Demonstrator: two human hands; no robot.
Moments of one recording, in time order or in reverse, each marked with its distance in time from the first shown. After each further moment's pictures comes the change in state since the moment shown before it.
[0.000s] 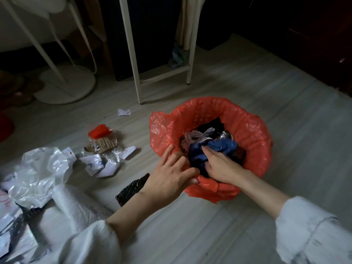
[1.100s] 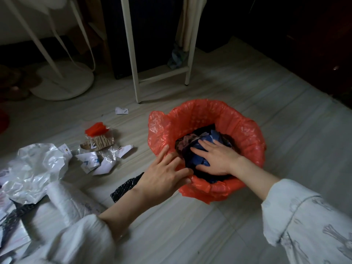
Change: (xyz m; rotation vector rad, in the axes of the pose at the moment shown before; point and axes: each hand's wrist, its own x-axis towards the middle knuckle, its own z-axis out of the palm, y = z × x) left_hand -0.001 -0.003 -0.004 0.037 -0.082 0.016; right_hand 0.017 0.015 -0.022 -0.476 -0.193 -0.171
